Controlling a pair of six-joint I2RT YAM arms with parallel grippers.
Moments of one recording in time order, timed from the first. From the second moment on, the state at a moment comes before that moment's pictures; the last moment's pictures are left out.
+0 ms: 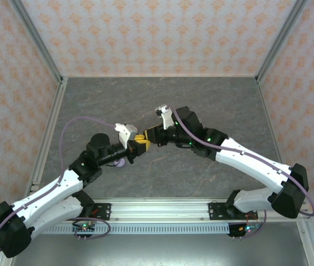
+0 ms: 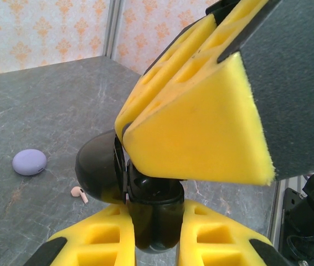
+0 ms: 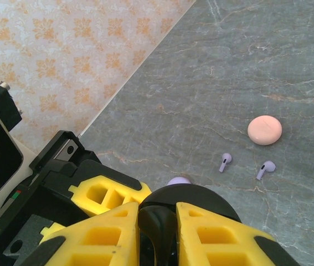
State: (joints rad) left arm -0.62 0.86 0.51 0.17 0.37 -0.22; right arm 0.89 1.28 1.13 -0.32 -0.20 0.47
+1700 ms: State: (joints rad) left arm -0.62 0.86 0.51 0.22 0.34 -0.33; right arm 0.92 1.27 1.08 -0.19 -0.11 0.47
